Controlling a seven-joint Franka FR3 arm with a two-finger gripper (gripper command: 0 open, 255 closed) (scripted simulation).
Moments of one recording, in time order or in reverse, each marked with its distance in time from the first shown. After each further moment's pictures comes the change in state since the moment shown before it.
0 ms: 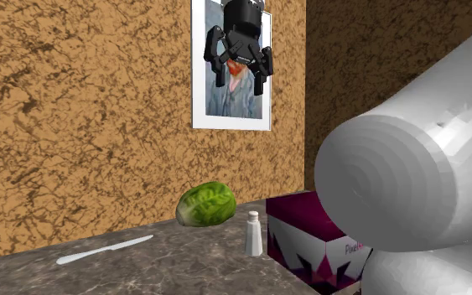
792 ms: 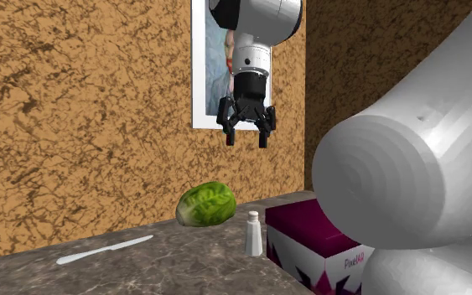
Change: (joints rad) arm -0.039 0.124 -0.084 -0.212 -0.036 0.328 -0.094
